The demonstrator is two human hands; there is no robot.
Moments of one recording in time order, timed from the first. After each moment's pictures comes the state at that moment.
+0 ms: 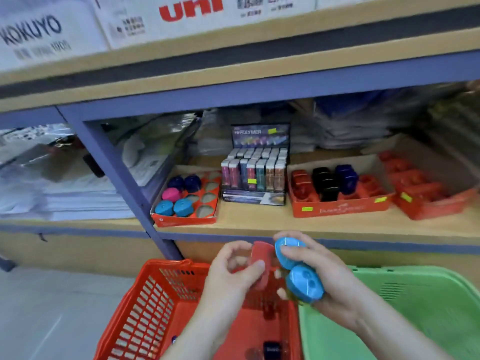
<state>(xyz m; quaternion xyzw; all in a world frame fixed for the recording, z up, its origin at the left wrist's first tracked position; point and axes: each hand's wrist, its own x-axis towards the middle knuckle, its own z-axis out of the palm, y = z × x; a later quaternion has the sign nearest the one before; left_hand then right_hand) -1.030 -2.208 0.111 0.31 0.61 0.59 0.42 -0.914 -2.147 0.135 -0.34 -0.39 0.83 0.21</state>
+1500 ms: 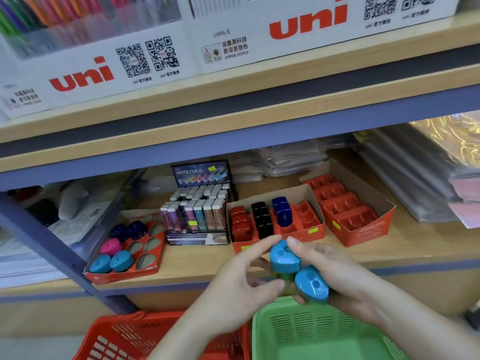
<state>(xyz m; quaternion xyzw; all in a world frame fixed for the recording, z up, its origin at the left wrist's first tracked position) -0.942 -2.108 0.182 0.60 0.58 0.36 0.41 -0.774 -2.032 0.161 -0.40 -0.44 0.77 0.23</state>
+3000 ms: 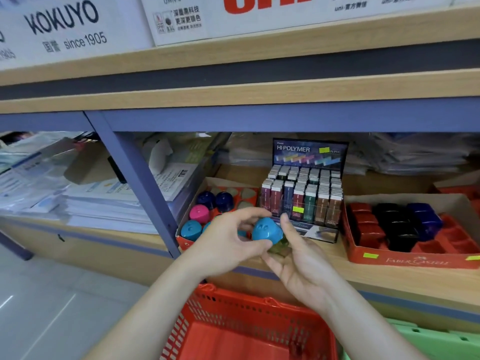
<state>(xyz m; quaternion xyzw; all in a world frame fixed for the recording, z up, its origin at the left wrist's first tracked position) -1.172 -2.130 0.167 0.58 0.67 0.36 0.28 -1.027 -2.065 0.137 -0.28 -0.23 0.89 0.27</state>
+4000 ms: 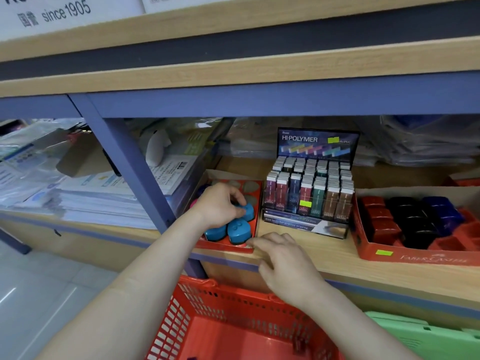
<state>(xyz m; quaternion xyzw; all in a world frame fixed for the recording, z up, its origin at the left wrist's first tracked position) -1.239 -2.064 0.144 0.53 0.81 0.21 0.17 -1.051 -2.056 0.084 -0.28 -0.92 0.24 0.14</state>
